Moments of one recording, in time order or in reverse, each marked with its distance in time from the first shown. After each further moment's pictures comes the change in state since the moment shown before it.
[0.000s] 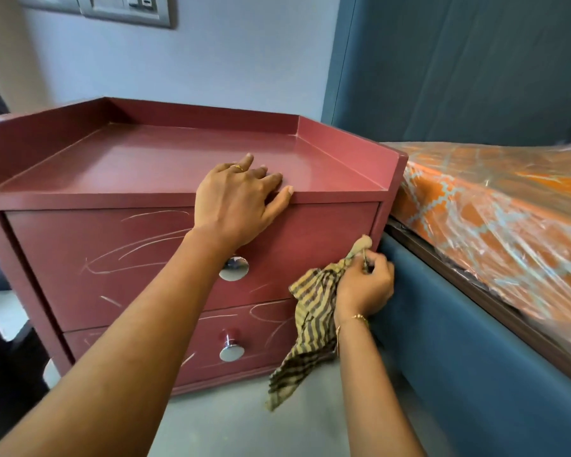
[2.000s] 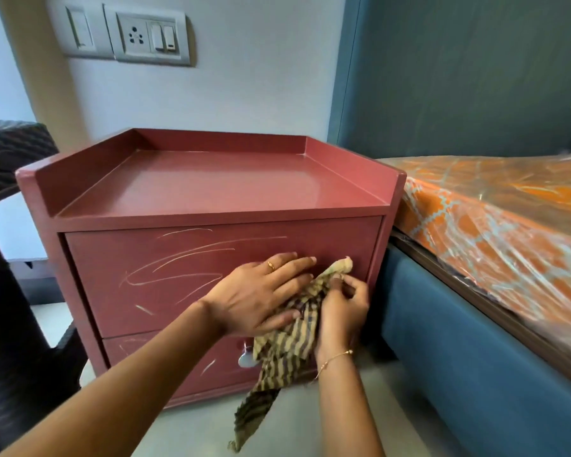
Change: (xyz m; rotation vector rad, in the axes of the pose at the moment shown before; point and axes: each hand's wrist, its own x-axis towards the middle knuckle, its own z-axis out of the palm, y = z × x) left_hand -0.082 0.005 -0.002 -0.236 -0.216 0.550; right_hand -0.055 -0.021 -0.010 0.243 -0.212 0.276
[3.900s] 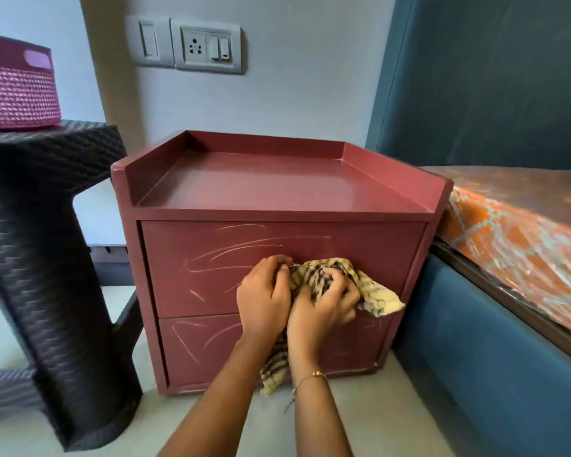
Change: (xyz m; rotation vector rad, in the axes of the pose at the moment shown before) left_hand -0.022 0.033 -0.002 -0.513 0.622 -1.139; right_hand -0.086 -0.001 0.030 -0.222 -0.321 -0.403
